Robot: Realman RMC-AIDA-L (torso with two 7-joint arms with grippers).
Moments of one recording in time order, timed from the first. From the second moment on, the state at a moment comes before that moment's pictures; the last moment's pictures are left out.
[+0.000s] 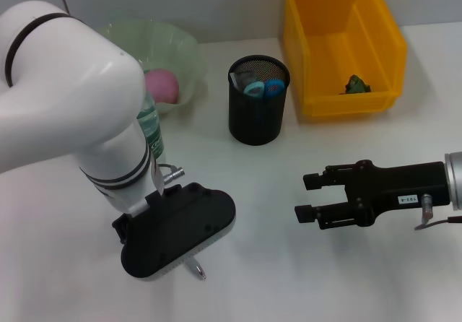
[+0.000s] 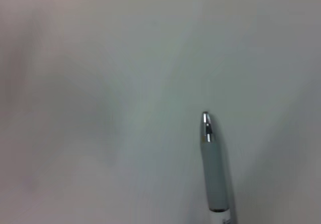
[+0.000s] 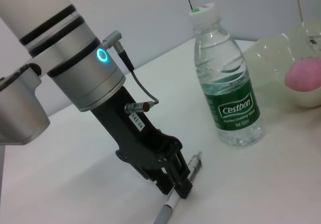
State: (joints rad) left arm -0.82 -2.08 1.98 1.14 2.63 1.40 -1.25; right arm 0.53 2.06 -0.64 -0.64 -2.19 -1.64 1.45
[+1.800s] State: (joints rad) left arm -0.93 -2.06 0.82 0.98 2.21 1.90 -1.98; right arm 0.52 2.06 -0.62 -0.67 -2.14 -1.65 1.18
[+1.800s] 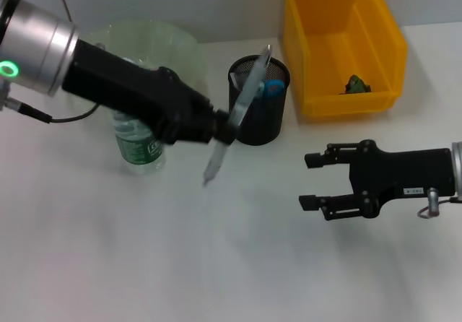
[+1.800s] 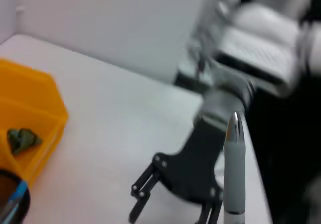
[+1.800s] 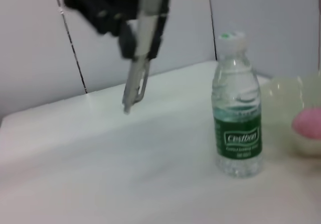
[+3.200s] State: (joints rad) left arm -0.82 -2.05 0.82 0.78 2.02 1.86 -2.76; right arm 0.48 2.08 -0.63 -0.26 -1.55 -1.72 -0.44
